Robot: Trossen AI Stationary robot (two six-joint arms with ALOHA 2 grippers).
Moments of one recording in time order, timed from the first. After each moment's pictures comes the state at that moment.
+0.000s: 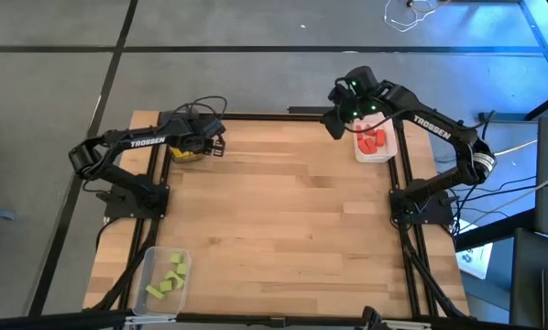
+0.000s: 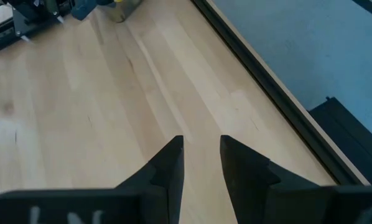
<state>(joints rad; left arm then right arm) 0.64 1.38 0.81 -0.72 -0.39 -0.77 -0.72 1.42 1.32 -0.72 -0.34 -0.06</state>
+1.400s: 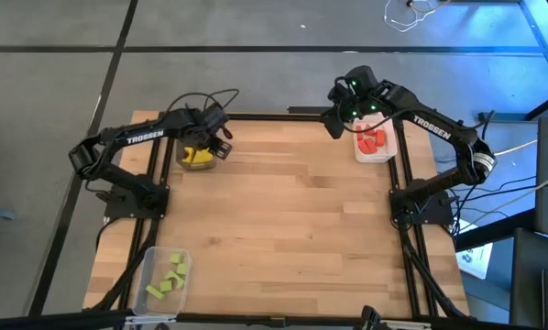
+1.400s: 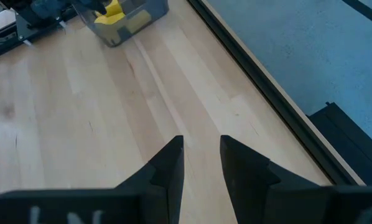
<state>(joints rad) 0.64 1.38 0.98 -0.81 -0.17 -0.41 -0.72 1.42 1.32 -0.70 -0.33 -0.06</state>
